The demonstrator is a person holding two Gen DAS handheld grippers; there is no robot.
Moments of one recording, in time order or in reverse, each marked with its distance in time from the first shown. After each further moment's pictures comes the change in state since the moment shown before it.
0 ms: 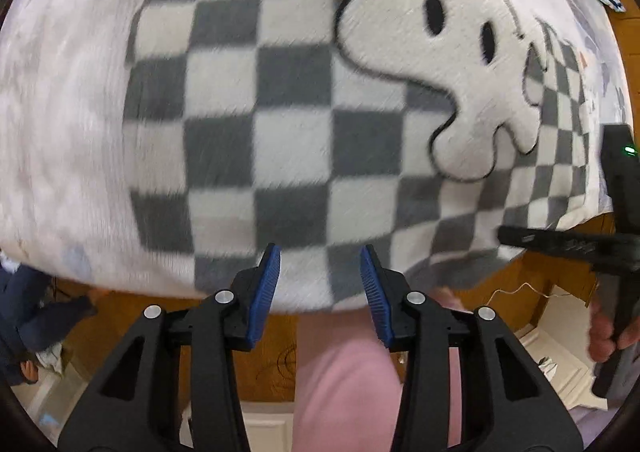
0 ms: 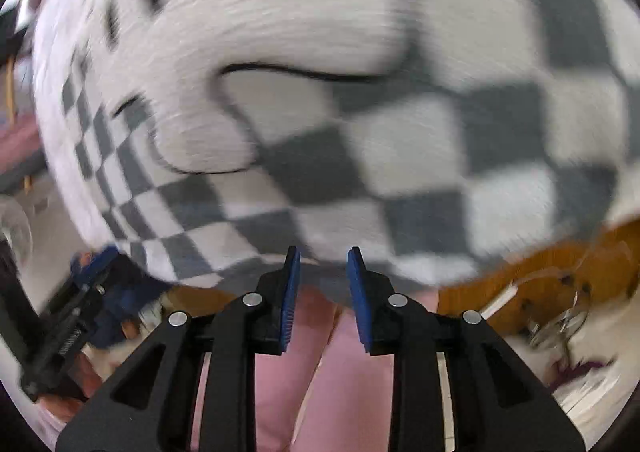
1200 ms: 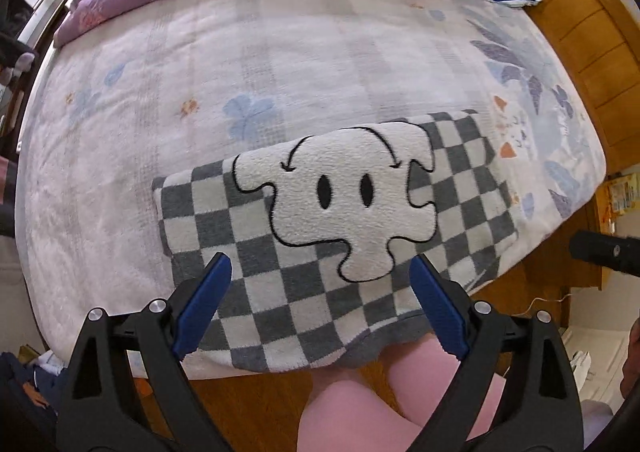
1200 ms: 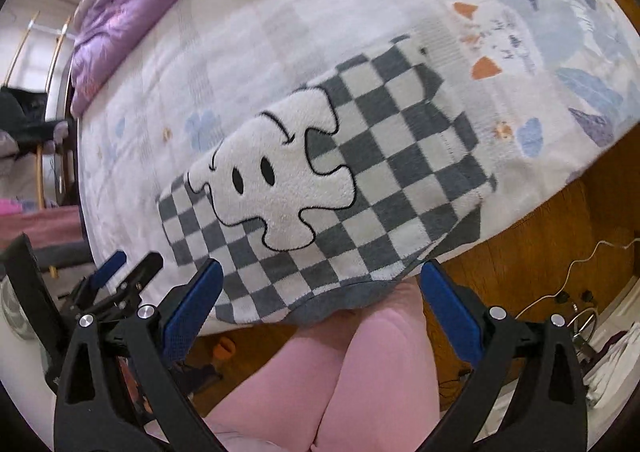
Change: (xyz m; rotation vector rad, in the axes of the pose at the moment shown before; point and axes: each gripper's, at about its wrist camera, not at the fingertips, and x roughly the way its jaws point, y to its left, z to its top) left arm -0.143 -0.066 0.024 0.247 -0.352 0.013; right arm -0.192 0.042 -0.118 0.201 -0.544 0.001
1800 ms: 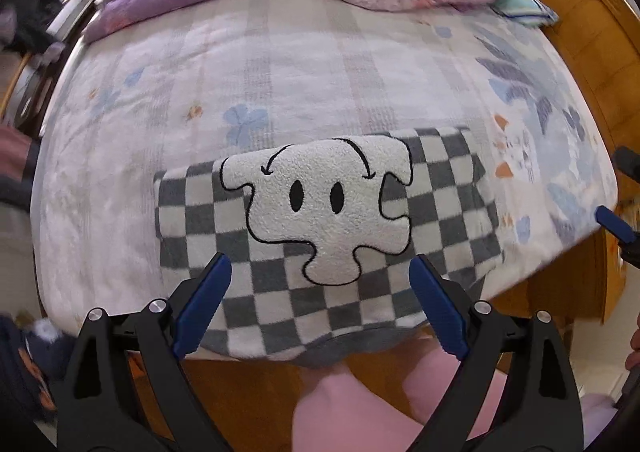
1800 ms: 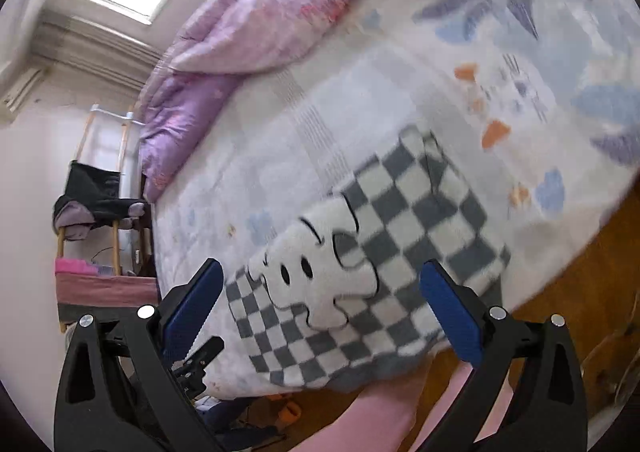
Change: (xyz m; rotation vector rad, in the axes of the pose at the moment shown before) left arm -0.018 -0.068 -0.007 -0.121 -0.062 0.101; right arm -0.057 -0.087 0.045 0.047 -0.295 0.340
